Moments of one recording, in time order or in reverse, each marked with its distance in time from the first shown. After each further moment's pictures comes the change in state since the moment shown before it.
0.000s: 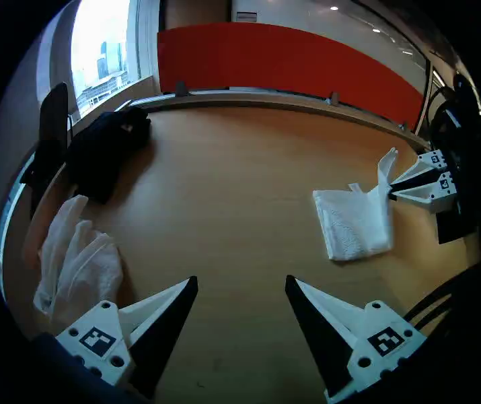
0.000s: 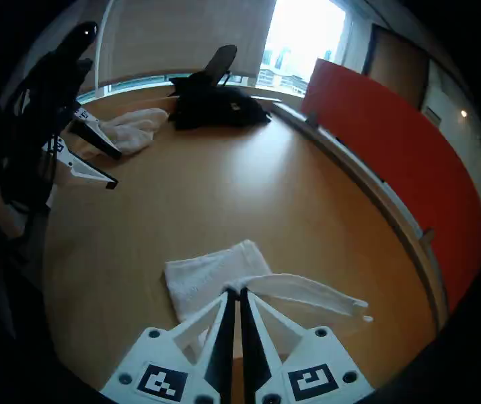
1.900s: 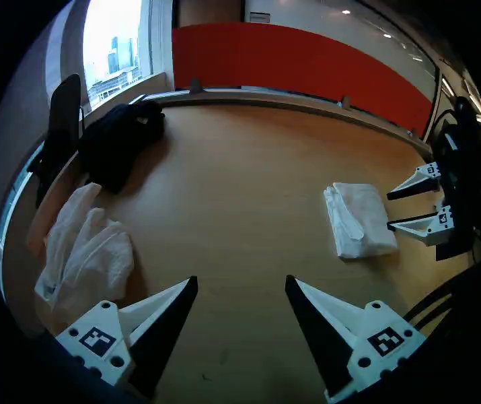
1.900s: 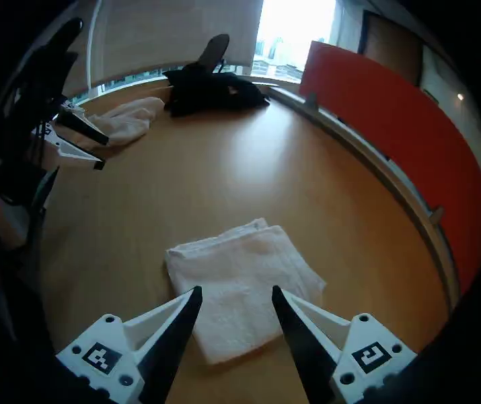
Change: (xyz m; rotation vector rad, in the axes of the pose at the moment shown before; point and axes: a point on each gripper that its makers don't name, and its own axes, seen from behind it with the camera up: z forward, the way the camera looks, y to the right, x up) left arm -0.010 -0.017 -0.008 0.038 -0.002 -0.041; right arm -0.028 -0.011 0.016 0.000 -0.035 0.086
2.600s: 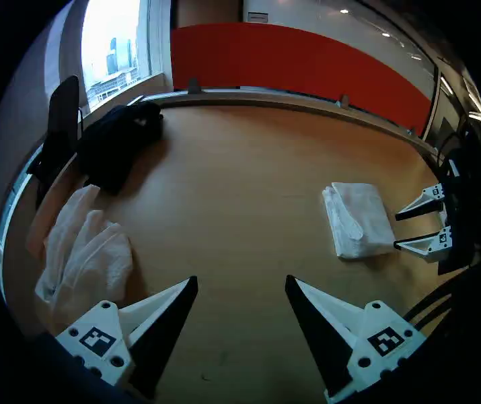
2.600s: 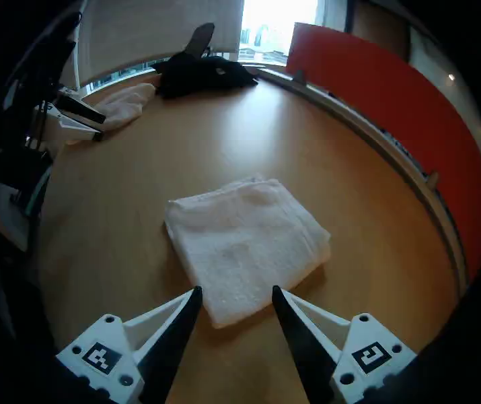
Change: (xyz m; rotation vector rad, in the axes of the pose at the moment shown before) left arm 0.001 0.003 0.001 -0.003 0.001 0.007; right arm -0.059 -0.008 -0.012 -0.020 -0.074 0.075
